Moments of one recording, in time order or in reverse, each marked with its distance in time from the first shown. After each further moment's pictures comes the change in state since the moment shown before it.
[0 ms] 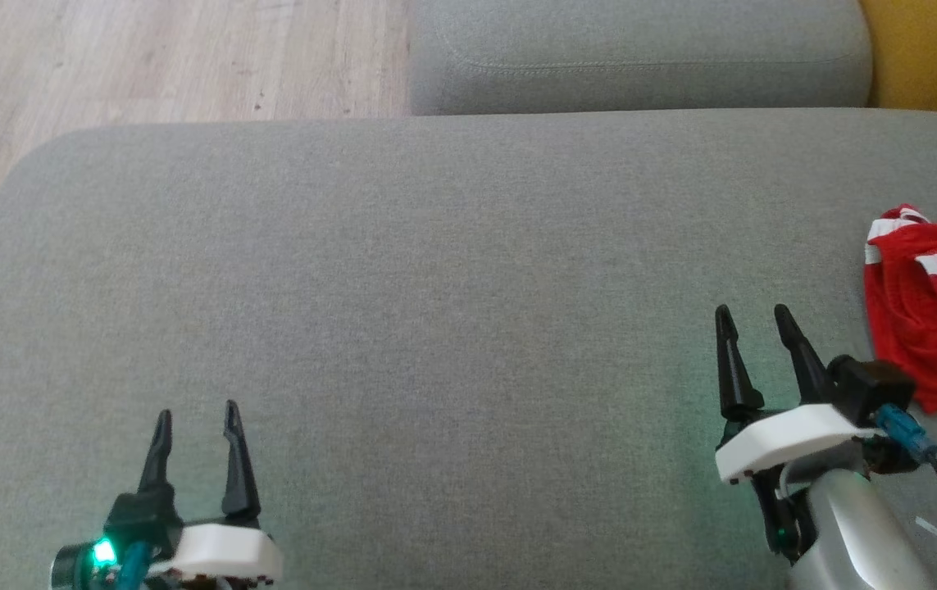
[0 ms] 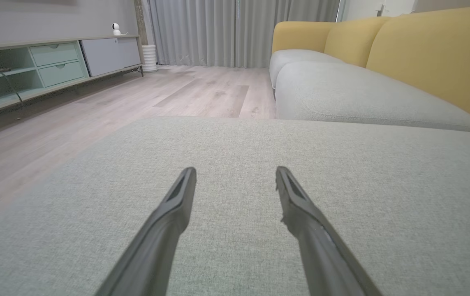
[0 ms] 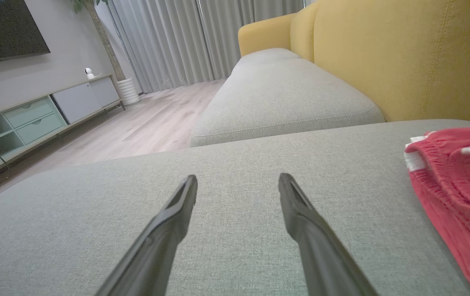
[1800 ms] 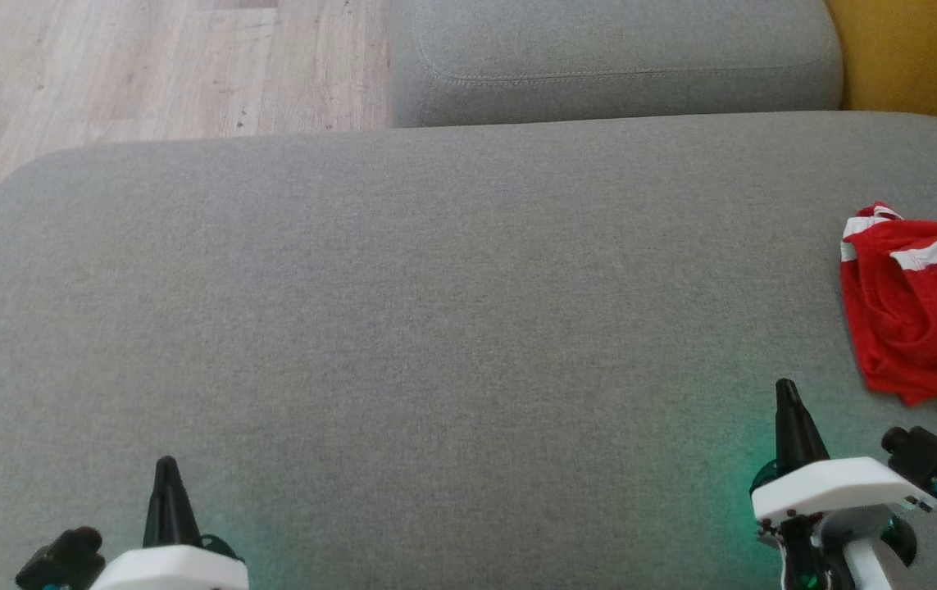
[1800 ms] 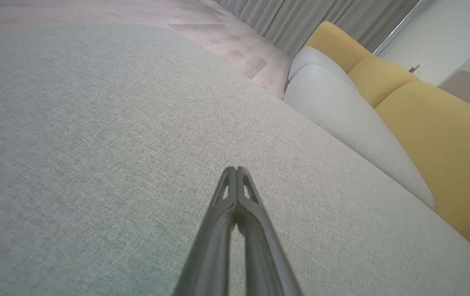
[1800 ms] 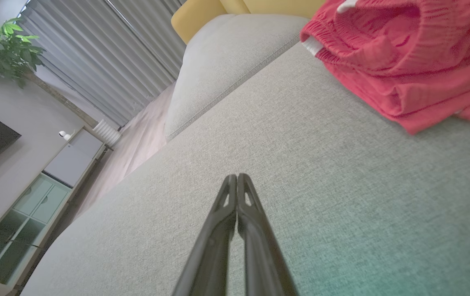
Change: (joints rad) left arm 0.059 -0.004 0.060 0.003 -0.524 -0.121 0.116; right arm 0.131 0.007 -0.038 -0.037 0.449 0.000 0.118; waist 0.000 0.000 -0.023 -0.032
